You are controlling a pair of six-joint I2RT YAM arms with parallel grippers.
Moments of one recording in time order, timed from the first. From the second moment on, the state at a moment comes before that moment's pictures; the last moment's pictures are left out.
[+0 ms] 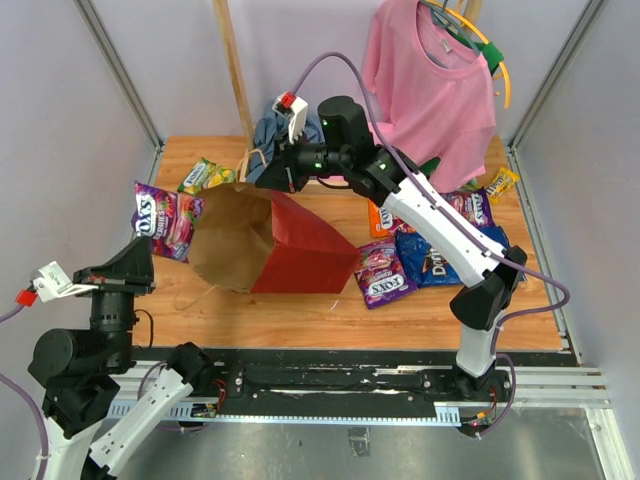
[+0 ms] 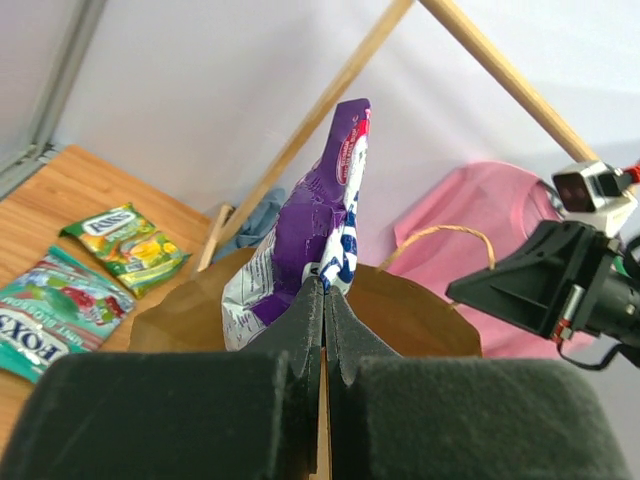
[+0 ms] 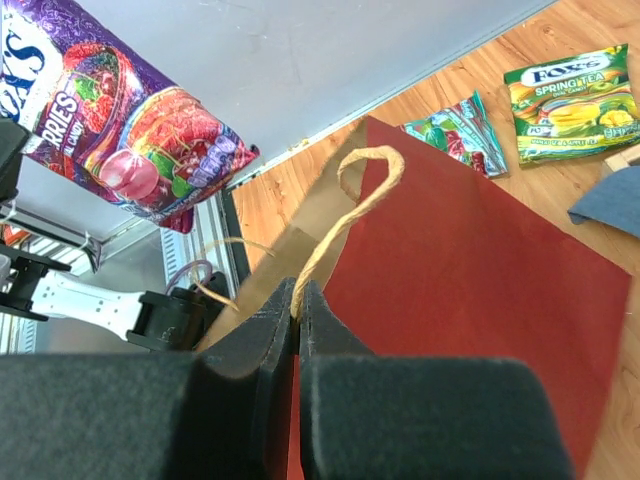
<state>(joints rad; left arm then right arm) -0.59 0.14 0.90 -0.40 -0.65 -0.47 0.81 1.85 2.10 -0.52 -0.54 0.26</state>
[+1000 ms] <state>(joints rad) -0.80 0.07 0.85 -0.44 -1.05 -0.48 0.44 1.59 1.44 -0.19 -0.50 0.52</state>
